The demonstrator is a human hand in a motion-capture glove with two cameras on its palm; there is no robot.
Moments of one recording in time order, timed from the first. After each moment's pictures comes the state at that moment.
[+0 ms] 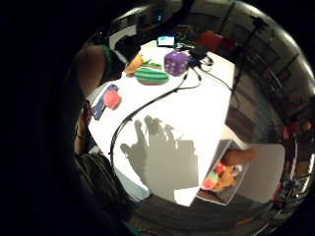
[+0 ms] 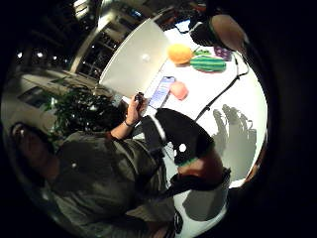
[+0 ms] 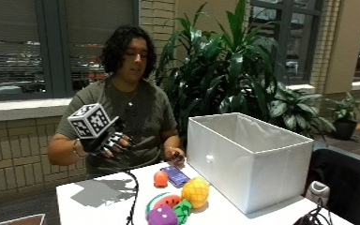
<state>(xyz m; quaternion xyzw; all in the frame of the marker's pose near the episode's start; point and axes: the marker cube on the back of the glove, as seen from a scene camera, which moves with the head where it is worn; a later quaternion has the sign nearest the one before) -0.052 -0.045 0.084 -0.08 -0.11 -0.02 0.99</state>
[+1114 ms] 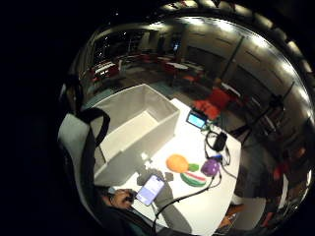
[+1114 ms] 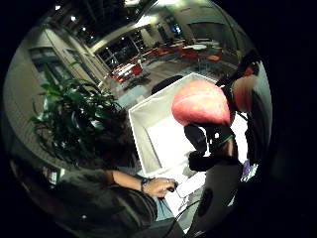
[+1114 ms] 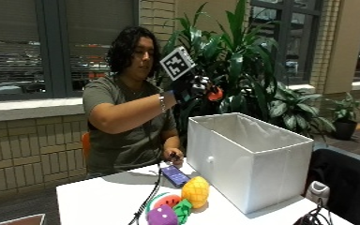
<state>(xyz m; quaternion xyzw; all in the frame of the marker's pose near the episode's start) -0.326 -0.306 0.016 0.09 -0.10 -0.16 0.98</state>
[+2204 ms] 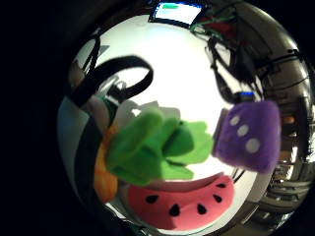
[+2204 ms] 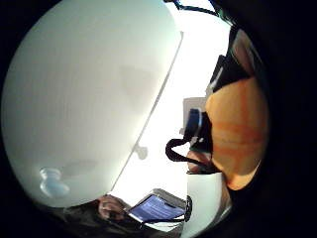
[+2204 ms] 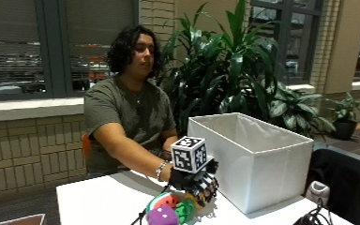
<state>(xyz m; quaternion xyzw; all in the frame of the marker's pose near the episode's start) -0.145 -0.289 0.301 -0.12 0.03 0.03 0.99</state>
